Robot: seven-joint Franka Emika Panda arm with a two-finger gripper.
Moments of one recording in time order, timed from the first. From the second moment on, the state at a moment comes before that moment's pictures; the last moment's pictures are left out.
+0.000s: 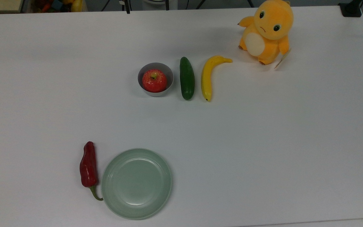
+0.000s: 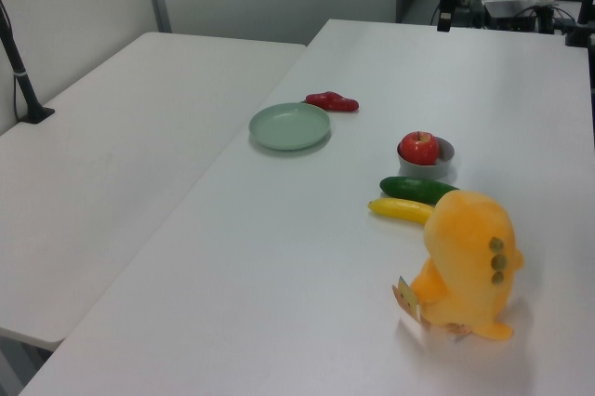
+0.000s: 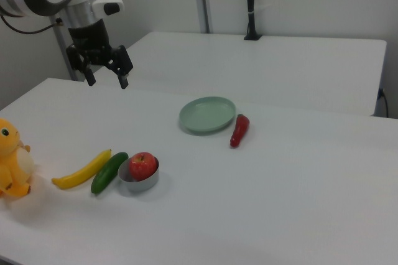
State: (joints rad) arm 0.14 -0.04 -0.06 -1.66 0.00 1.72 -0.10
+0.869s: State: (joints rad) arm 0.14 -0.04 -0.06 -1.67 0.00 1.68 -0.12
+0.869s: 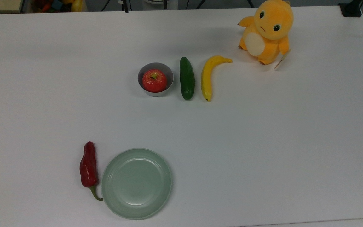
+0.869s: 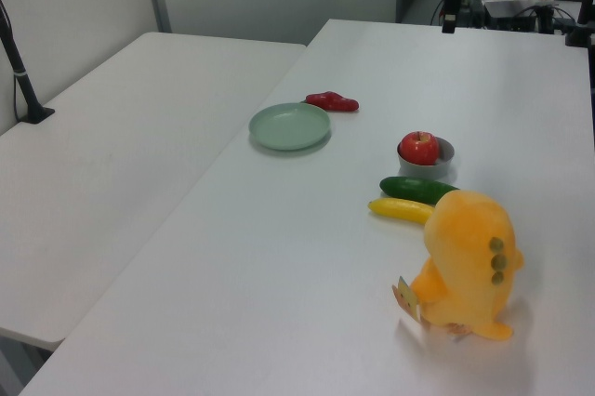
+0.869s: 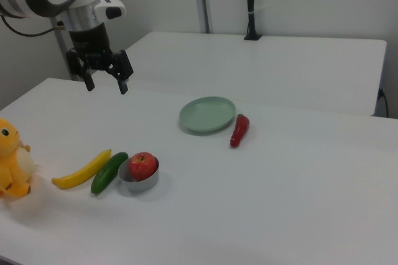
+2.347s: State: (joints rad) arm 0.12 0.10 -0.07 -2.00 0.00 2.09 -0.35
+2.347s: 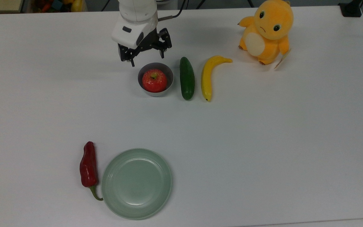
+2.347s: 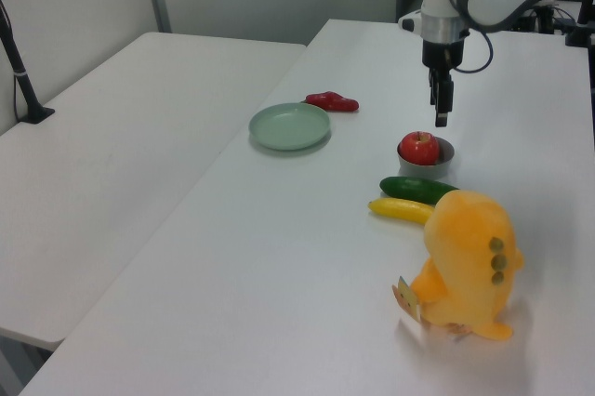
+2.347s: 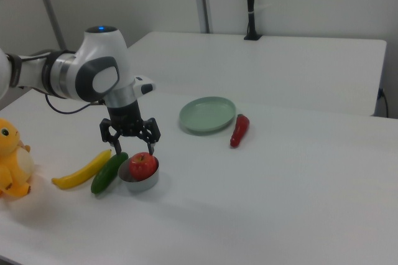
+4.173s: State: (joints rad) arm 0.13 0.11 -0.07 -2.01 0.00 2.16 -0.35
